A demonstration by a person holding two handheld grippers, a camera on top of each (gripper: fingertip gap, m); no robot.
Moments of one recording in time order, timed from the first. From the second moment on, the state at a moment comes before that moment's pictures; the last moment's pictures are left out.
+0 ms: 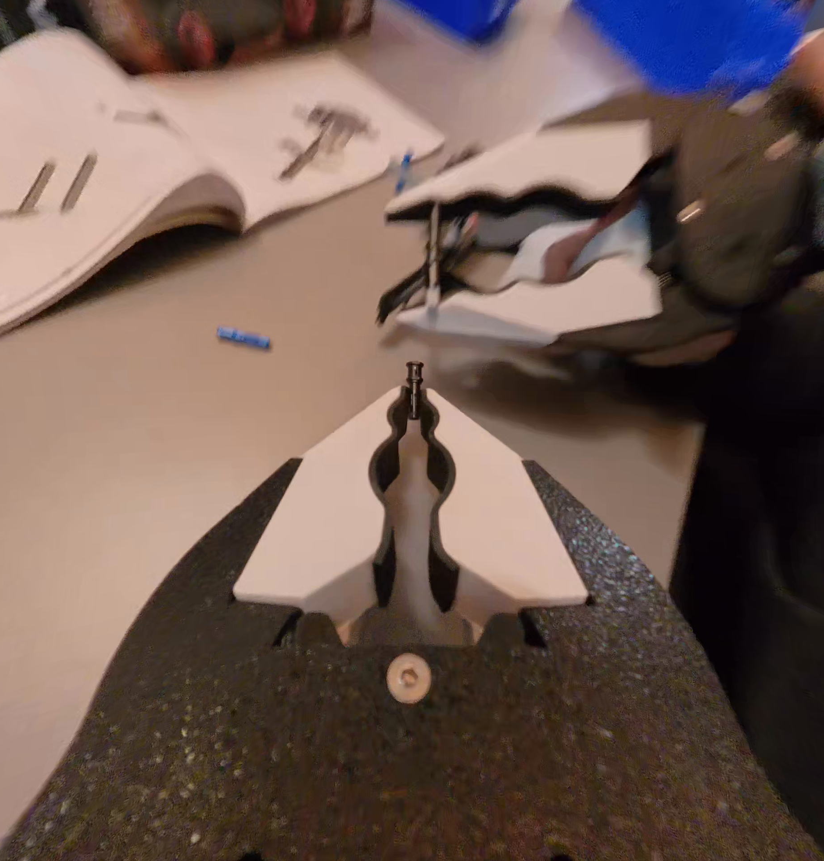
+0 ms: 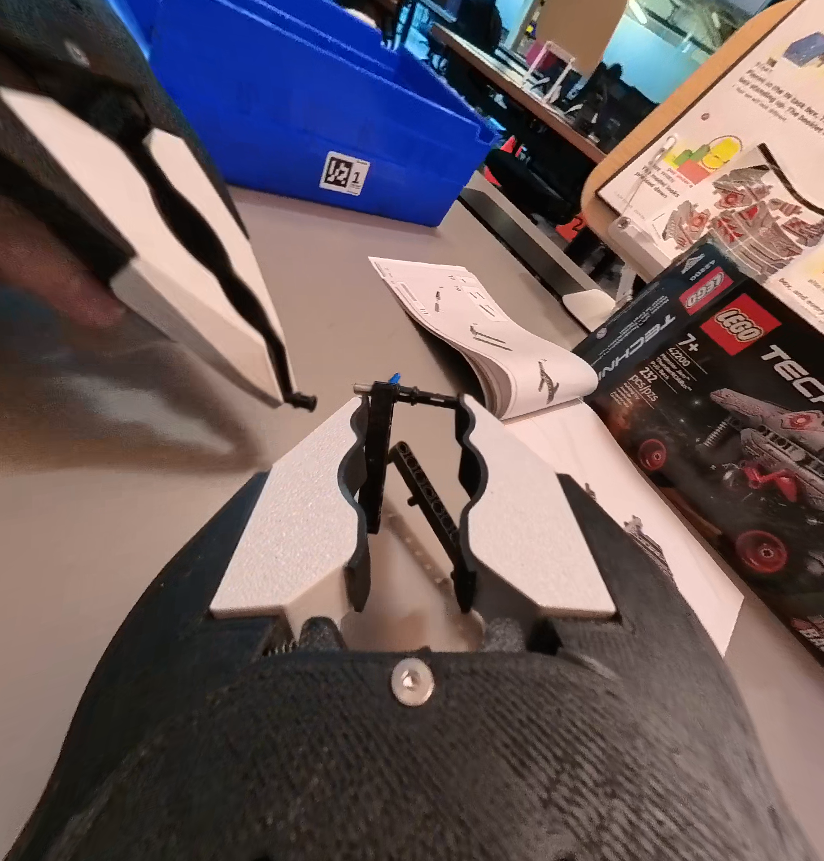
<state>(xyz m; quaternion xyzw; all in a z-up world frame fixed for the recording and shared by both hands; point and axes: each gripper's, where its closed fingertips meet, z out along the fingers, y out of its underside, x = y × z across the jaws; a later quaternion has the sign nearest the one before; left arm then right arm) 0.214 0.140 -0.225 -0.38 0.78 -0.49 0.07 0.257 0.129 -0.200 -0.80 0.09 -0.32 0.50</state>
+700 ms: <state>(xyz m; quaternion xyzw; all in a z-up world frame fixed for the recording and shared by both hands) 0.222 0.130 -0.198 -0.28 0.77 -0.58 0.05 0.254 0.128 -0.190 -0.78 0.07 -0.37 0.51</state>
